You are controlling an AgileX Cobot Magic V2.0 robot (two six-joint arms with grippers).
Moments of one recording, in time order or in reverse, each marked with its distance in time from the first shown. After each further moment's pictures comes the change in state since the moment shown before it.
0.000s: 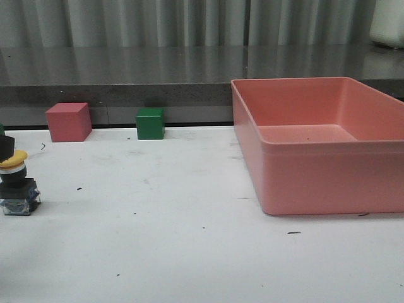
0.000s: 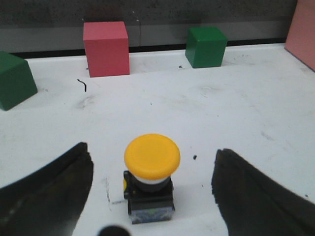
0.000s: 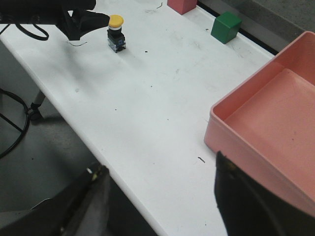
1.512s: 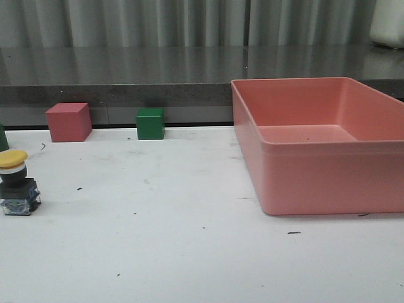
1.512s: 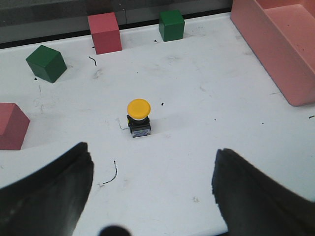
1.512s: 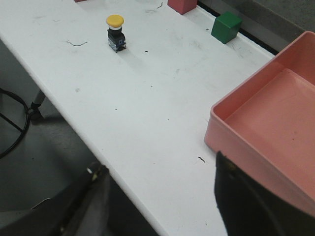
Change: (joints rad) left arm -0.072 -0.894 -0.707 0.063 1.881 -0.007; right arm 0.000 0.000 0.000 0.000 0.004 0.009
